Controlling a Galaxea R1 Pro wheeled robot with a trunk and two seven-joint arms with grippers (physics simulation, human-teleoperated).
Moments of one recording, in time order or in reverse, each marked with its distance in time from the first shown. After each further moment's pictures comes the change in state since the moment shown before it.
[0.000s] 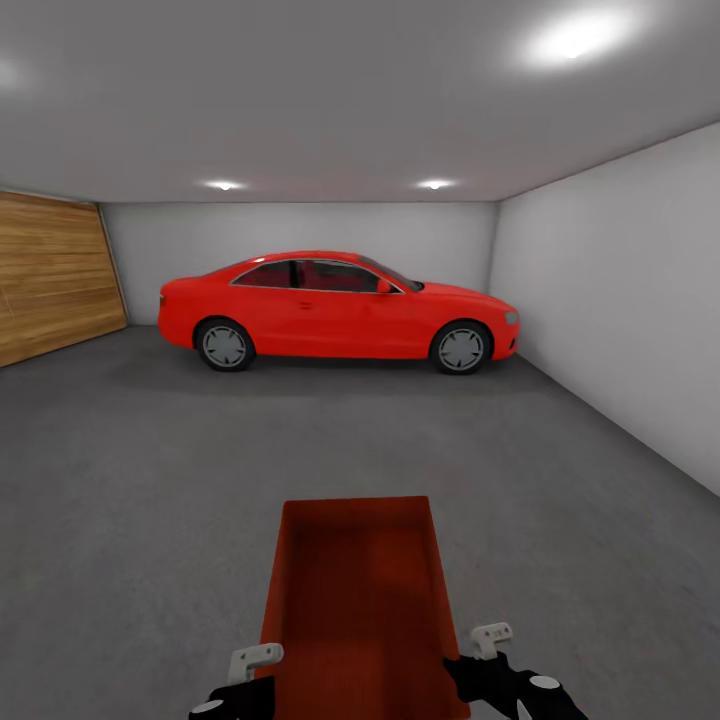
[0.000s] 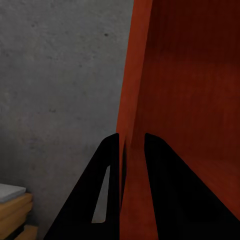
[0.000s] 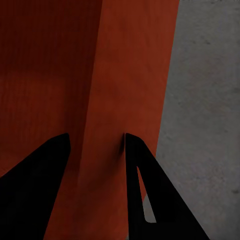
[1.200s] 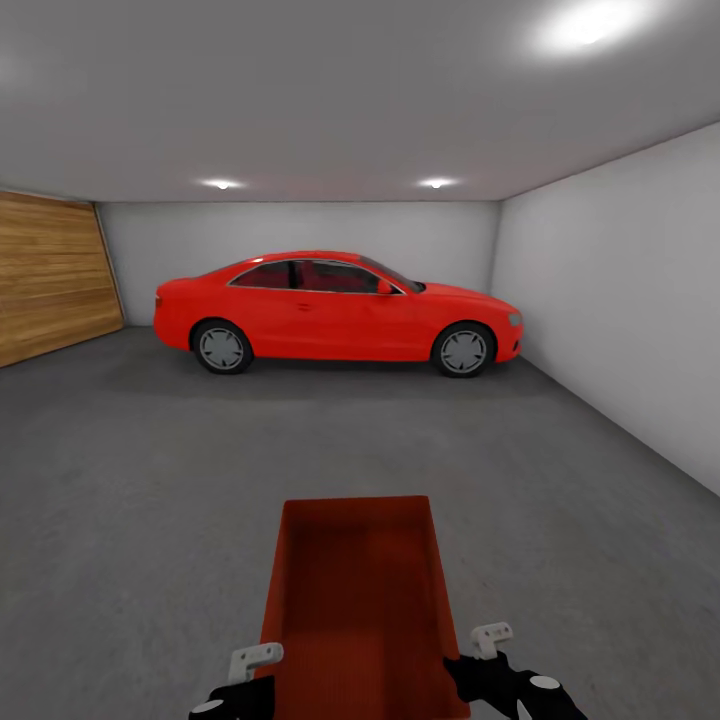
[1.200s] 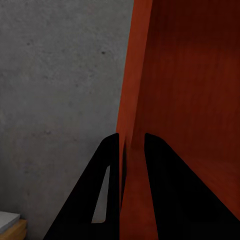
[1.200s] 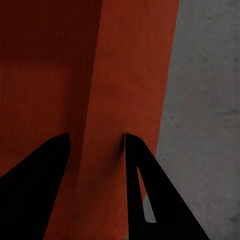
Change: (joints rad) left arm 0.000 0.000 0.000 0.000 0.000 -0.003 0.000; right arm 0.000 0.000 0.000 0.000 0.000 -0.005 0.000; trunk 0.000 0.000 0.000
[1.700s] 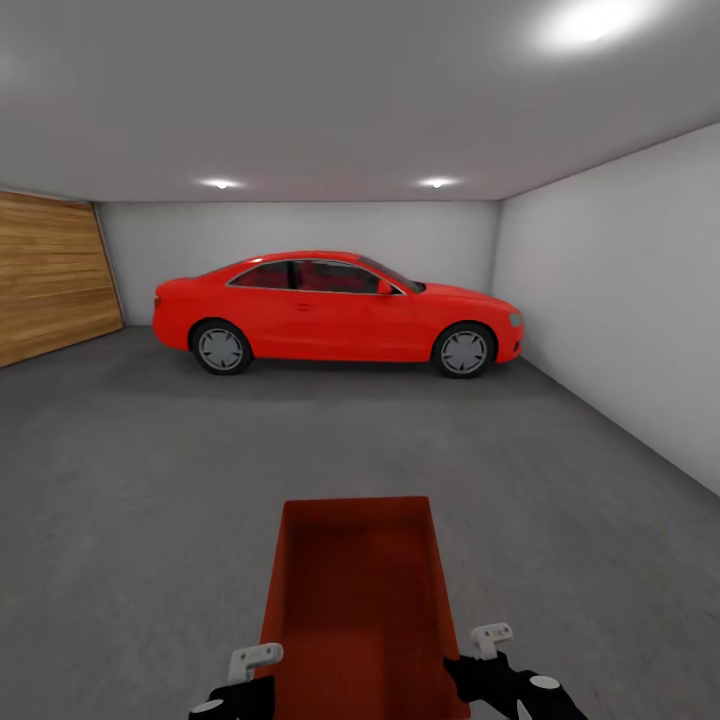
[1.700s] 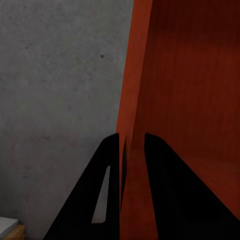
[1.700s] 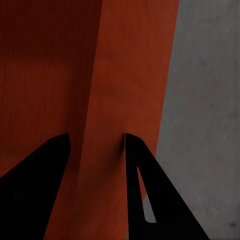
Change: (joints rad) left arm 0.000 0.000 0.000 -0.001 0.000 0.004 0.000; right arm 0.000 0.000 0.000 0.000 -0.001 0.005 0.000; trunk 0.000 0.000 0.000
